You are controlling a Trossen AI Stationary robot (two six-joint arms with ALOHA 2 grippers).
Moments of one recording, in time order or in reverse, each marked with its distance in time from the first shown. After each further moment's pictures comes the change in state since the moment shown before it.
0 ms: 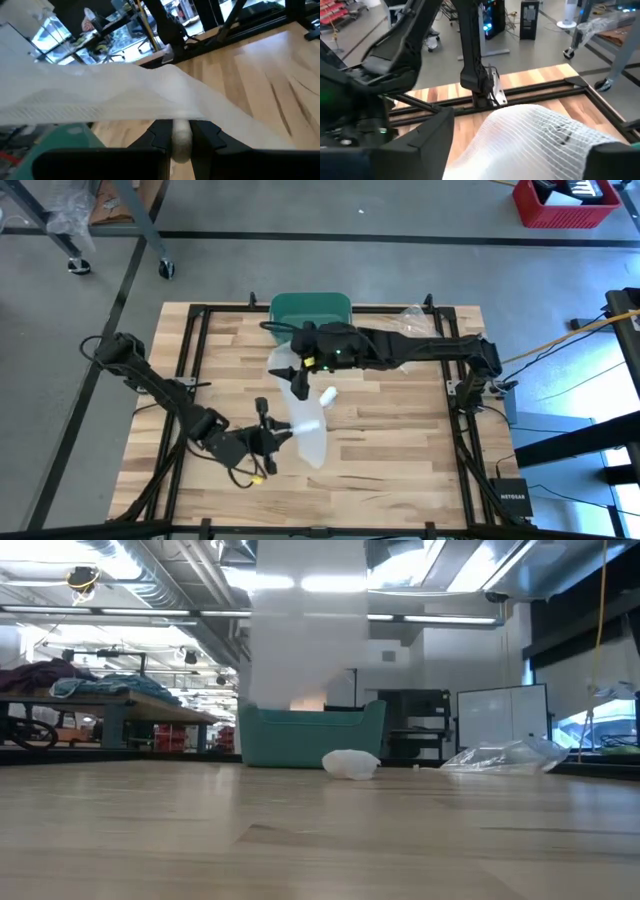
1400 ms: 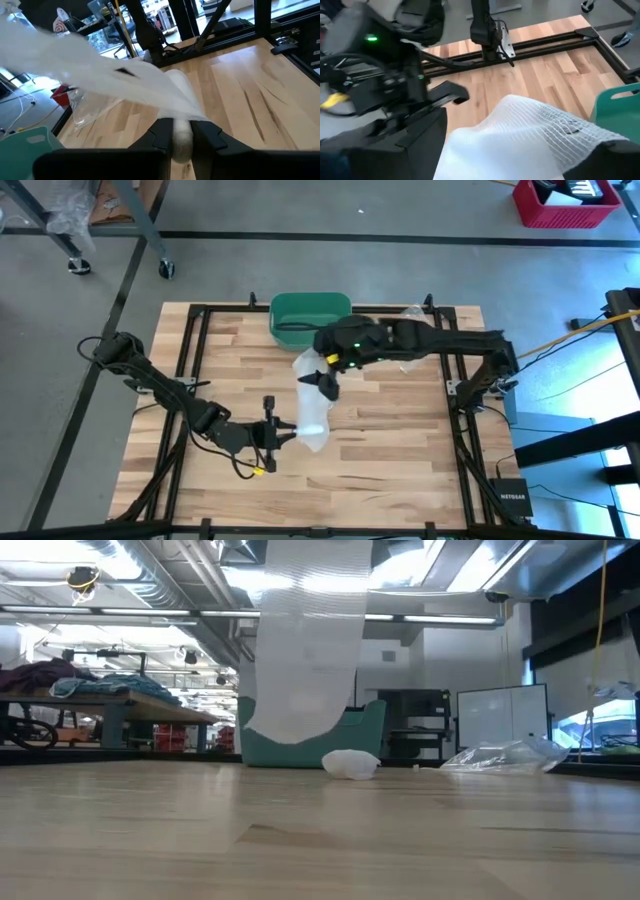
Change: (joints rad) left arm 0.073 -0.021 -0.085 0.130 0.207 -0.017; right arm -0.005 -0.134 -0.002 -0.347 -0.112 0.054
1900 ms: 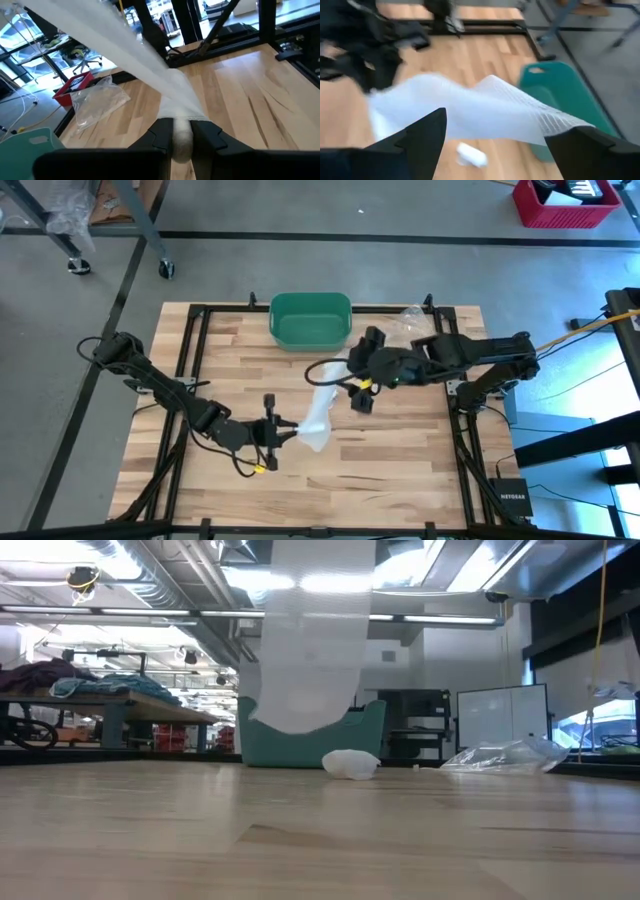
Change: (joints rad) left arm 0.013 -0.001 0.000 0.027 -0.001 0.003; right arm 0.200 -0.129 0.002 -0.319 0.468 -0.055
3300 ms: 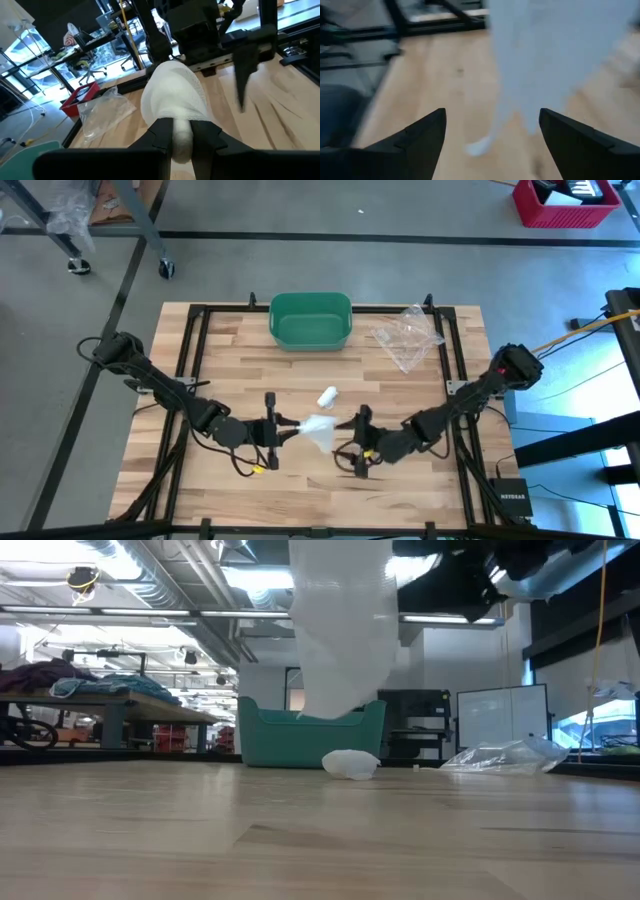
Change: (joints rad) left arm 0.006 -0.001 0.001 0.058 0.000 0.088; right arm 0.318 0.005 -1.037 1.279 0.117 0.183
